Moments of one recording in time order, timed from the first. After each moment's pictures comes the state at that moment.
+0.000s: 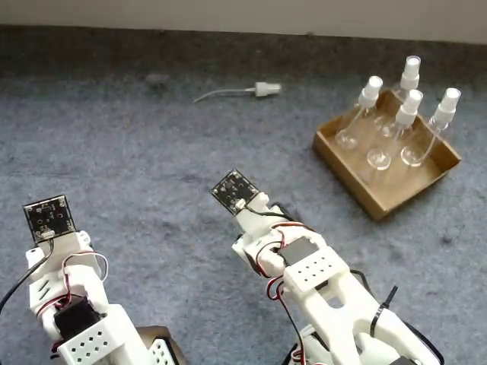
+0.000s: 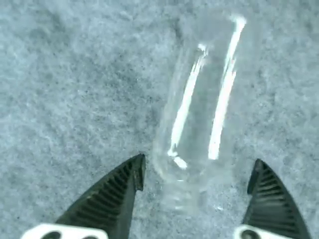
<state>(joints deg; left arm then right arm) -39.3 -103.6 96.0 52.3 -9.0 -35.8 -37.9 68.1 33.2 17.9</state>
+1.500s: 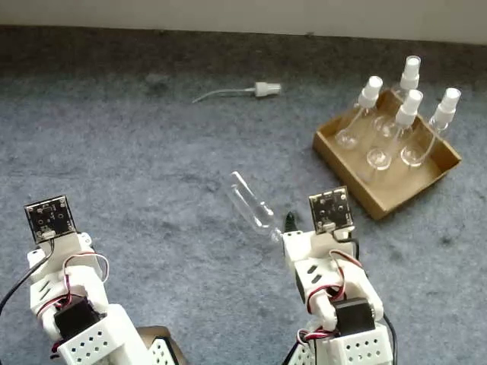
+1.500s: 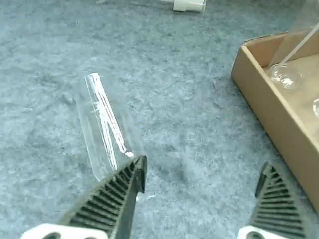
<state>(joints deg) -39.3 -103.6 96.0 53.8 -9.0 -16.6 -100.8 90.2 49.5 4.2</state>
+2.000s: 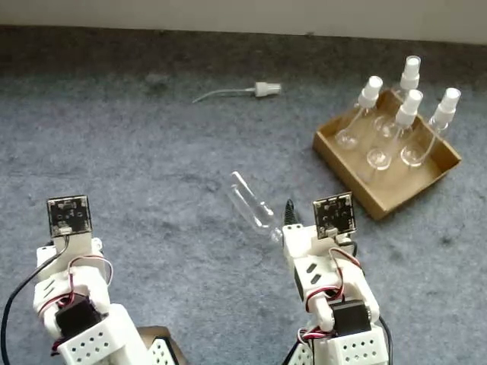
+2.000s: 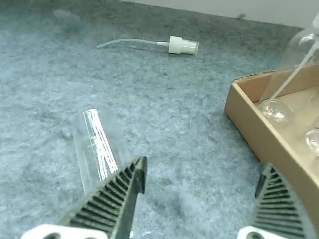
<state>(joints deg) -35.9 -103.7 93.3 59.4 -18.9 -15.7 -104.5 95.6 40.5 4.2</state>
